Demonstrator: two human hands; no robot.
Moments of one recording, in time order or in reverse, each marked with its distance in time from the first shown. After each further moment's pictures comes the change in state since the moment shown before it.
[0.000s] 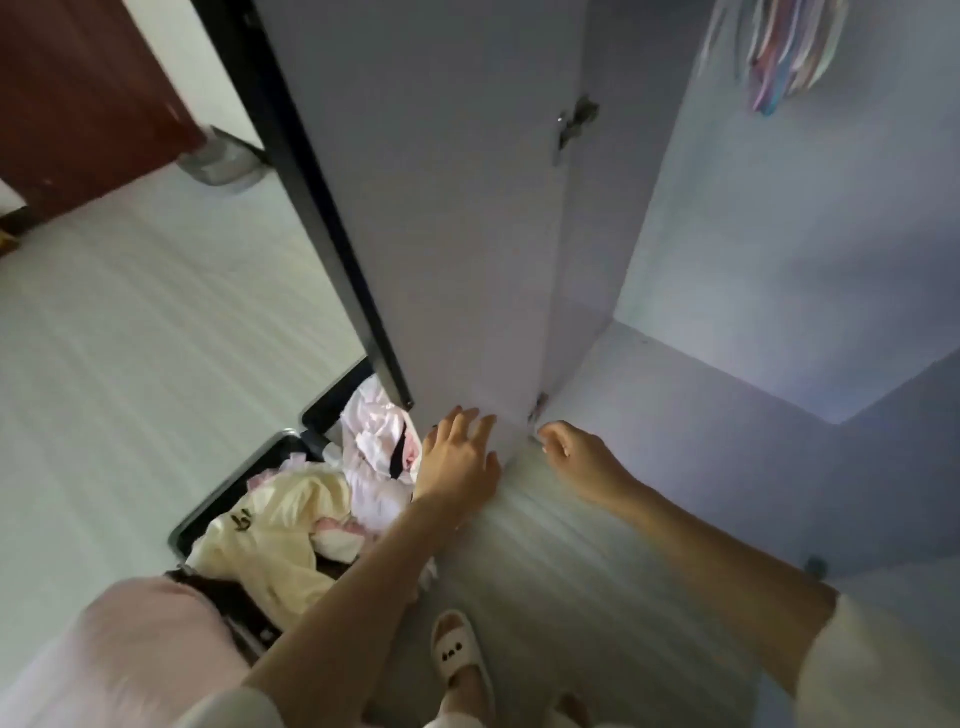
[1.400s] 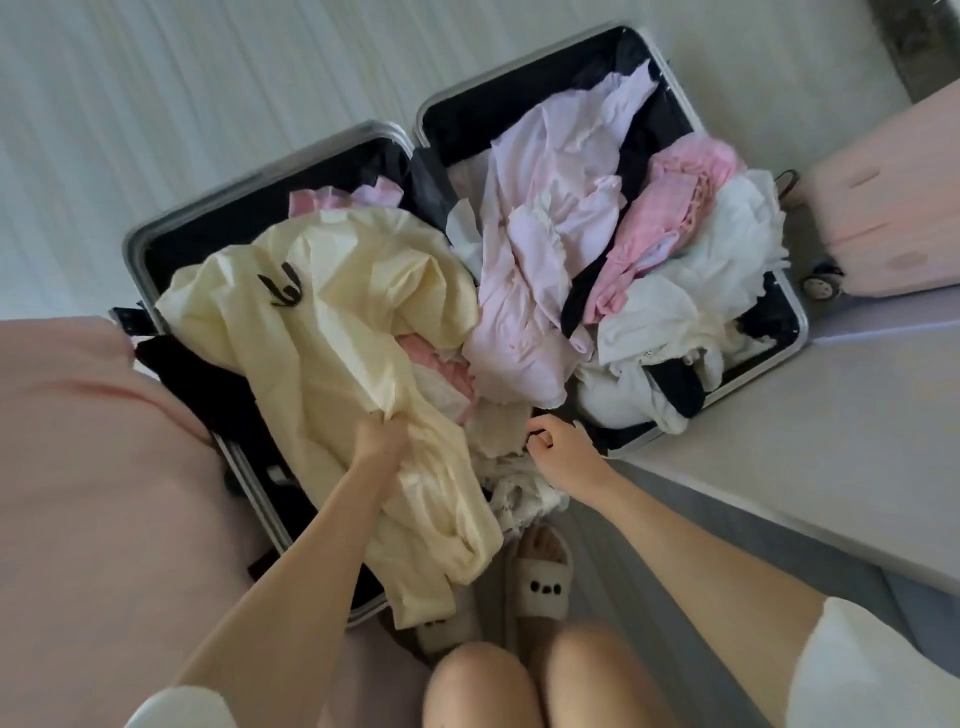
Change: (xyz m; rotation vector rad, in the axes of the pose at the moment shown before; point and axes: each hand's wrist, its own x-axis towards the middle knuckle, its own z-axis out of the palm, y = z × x) left_hand 0.047 -0.528 0.389 -1.186 -0.013 -1.483; right_hand 0.307 0.042 0.553 -0.151 -0.728 0.234
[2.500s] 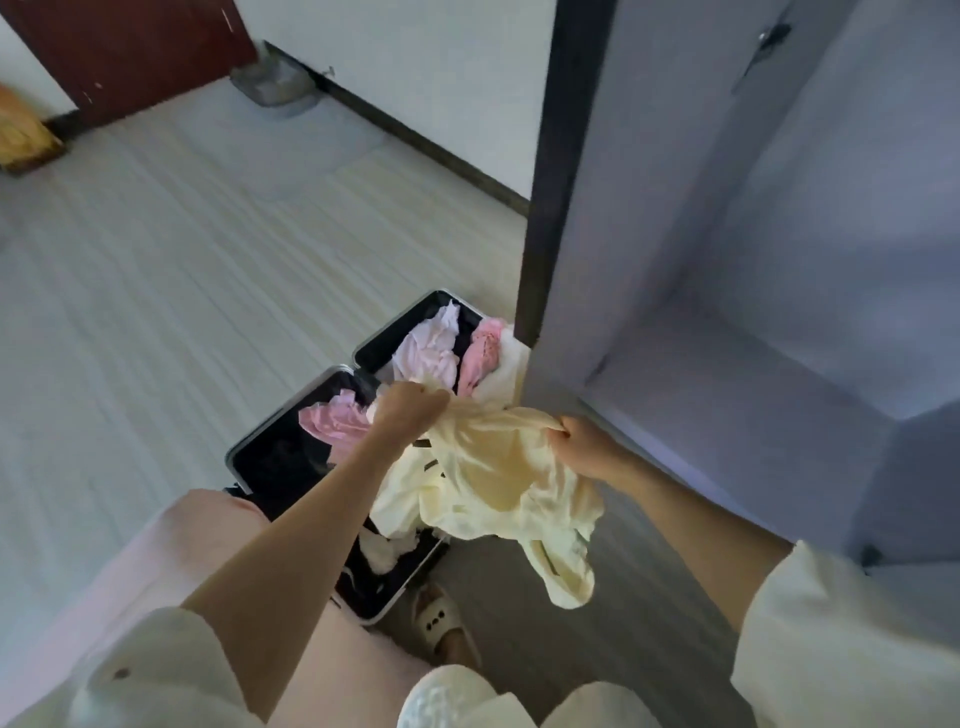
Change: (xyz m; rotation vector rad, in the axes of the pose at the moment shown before) left_hand -0.567 0.073 -0.057 0.619 -0.094 0.775; right_hand -0.518 0.019 -0.121 0.193 0.491 -0.190
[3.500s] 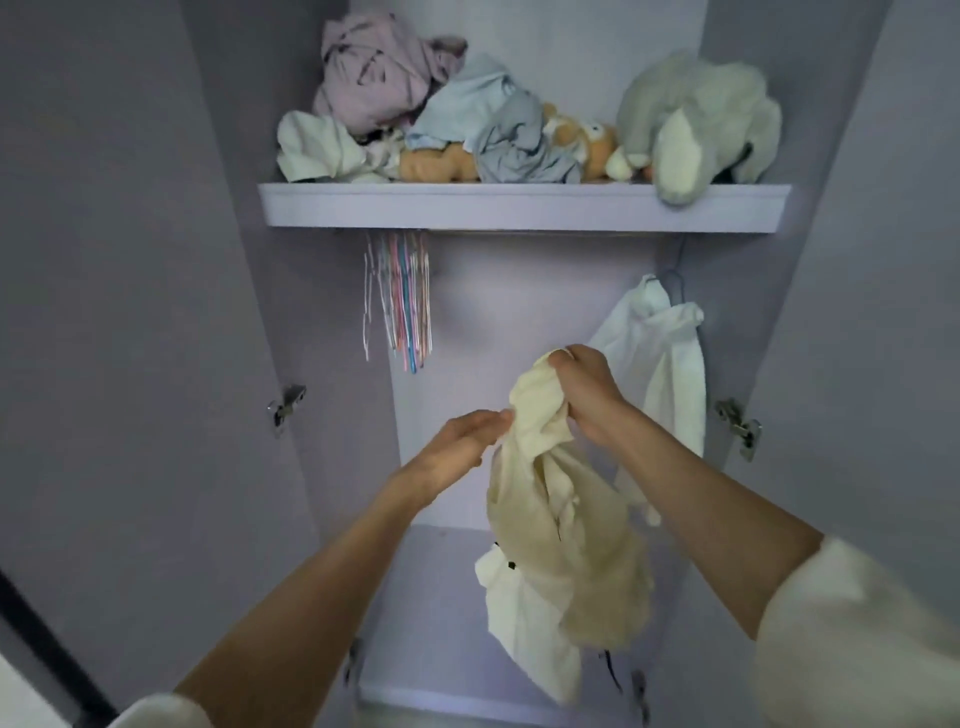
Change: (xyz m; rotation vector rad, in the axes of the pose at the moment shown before) left_hand -0.214 0.392 0.189 -0.093 -0.726 0.981; right_hand -0.245 0.069 -0.413 0.768 1.168 -0.159
